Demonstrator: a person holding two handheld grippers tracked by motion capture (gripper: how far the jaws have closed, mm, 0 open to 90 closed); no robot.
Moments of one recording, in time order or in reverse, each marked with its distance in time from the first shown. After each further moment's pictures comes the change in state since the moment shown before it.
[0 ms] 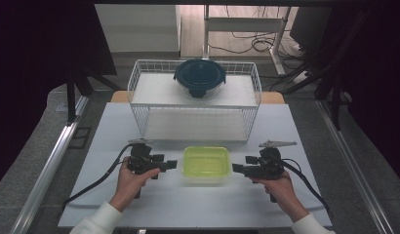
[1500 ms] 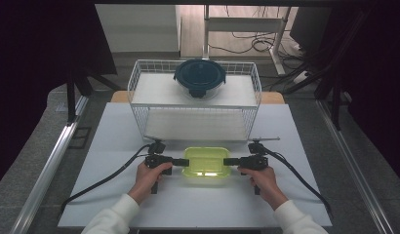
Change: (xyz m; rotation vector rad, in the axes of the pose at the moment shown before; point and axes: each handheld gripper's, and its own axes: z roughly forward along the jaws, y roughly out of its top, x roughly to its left) left arm 0.027 0.001 0.061 0.114 -0.240 -0.235; right arm -0.032 0.001 0.059 0.091 0.142 0.280
